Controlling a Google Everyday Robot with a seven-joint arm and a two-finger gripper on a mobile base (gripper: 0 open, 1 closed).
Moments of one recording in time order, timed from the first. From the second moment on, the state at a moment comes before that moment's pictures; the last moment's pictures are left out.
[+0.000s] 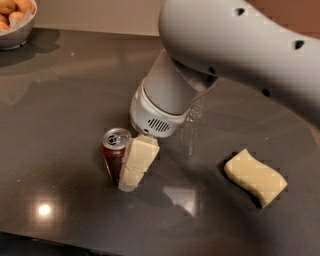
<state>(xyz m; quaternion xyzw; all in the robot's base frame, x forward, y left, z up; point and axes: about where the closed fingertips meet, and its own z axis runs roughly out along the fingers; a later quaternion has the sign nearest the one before) 0.416 0.058 0.892 -0.69 0.68 0.14 0.20</state>
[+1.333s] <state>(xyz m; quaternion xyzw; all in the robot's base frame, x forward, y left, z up) 0.418 0.033 0.916 -0.66 0.70 0.19 0.22</state>
